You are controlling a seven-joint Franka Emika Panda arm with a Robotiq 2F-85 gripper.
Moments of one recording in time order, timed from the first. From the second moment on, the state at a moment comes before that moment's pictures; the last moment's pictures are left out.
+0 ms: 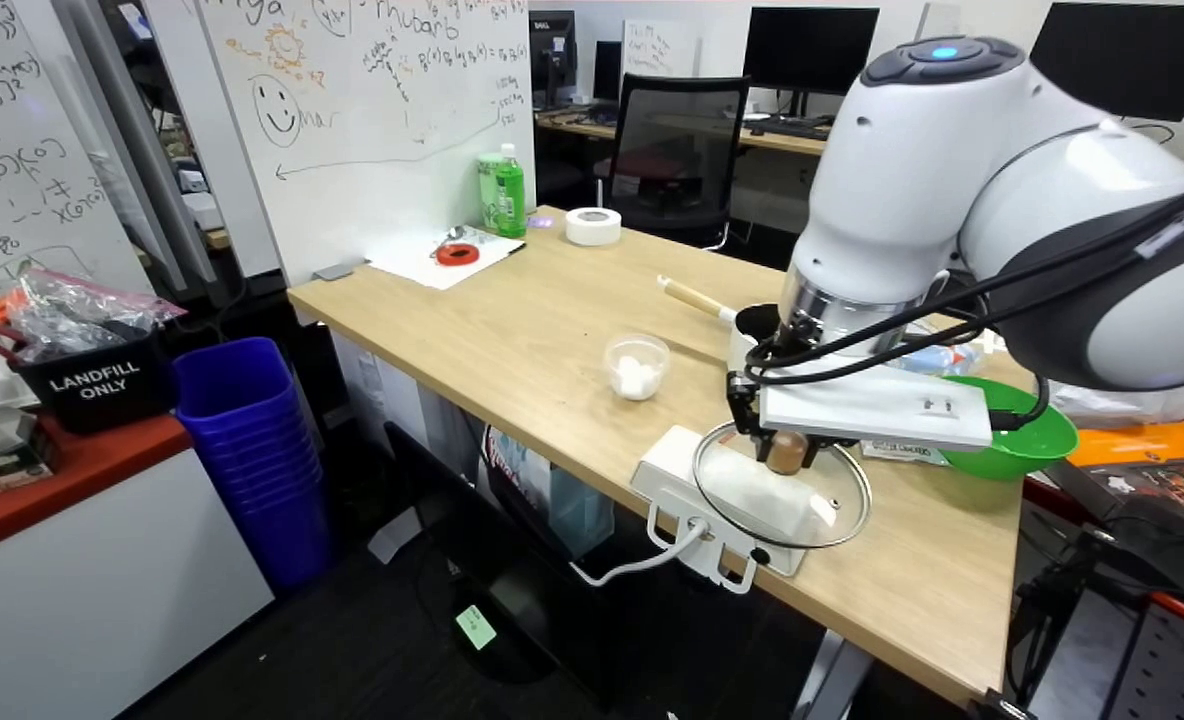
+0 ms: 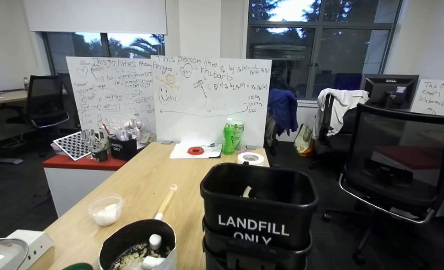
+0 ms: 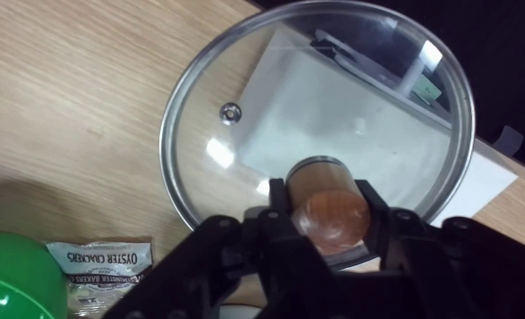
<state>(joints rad) 0.11 0.07 0.21 -2.61 -0.48 2.72 1.56</state>
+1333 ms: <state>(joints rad) 0.12 0.20 0.19 -2.46 -0.48 2.73 1.56</state>
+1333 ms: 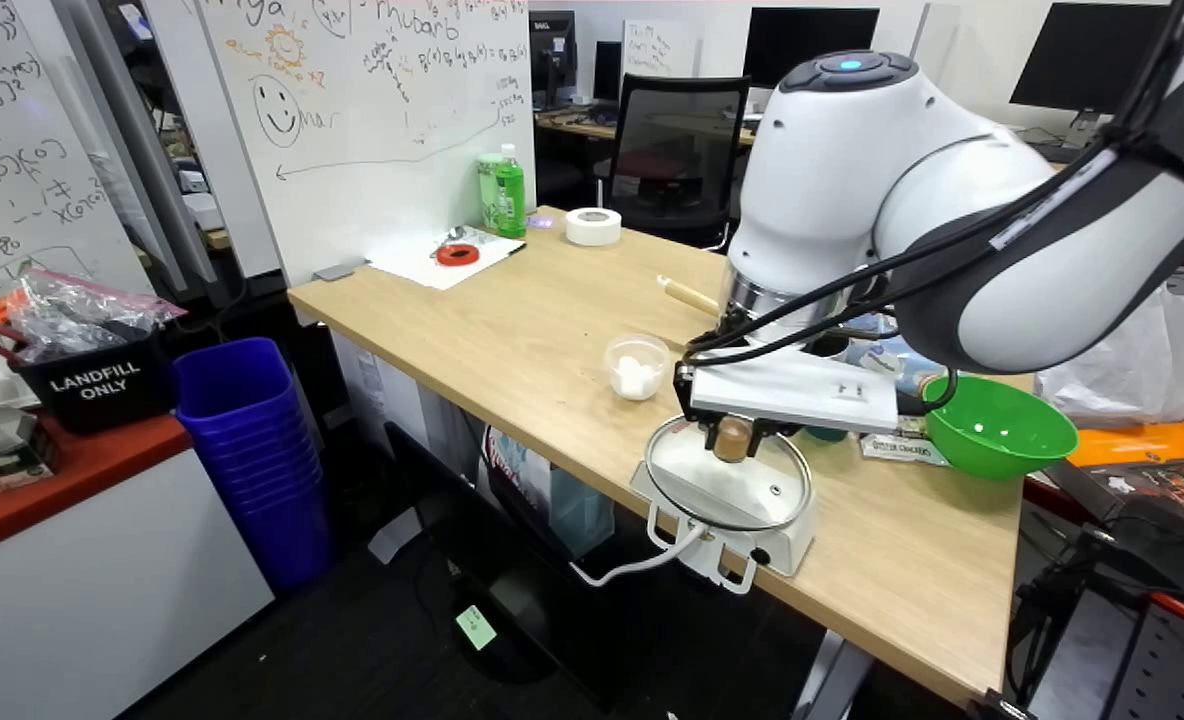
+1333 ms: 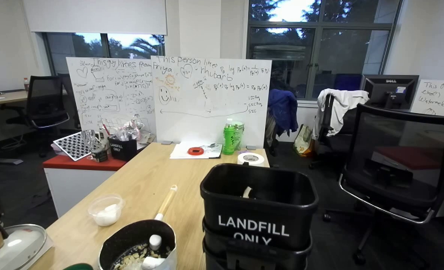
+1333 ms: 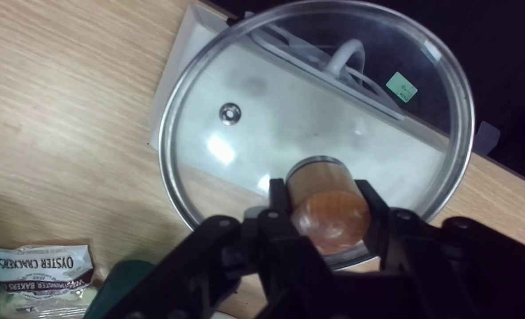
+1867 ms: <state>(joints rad) 0.13 0.20 0.19 -2.46 -0.50 2.73 1.58</state>
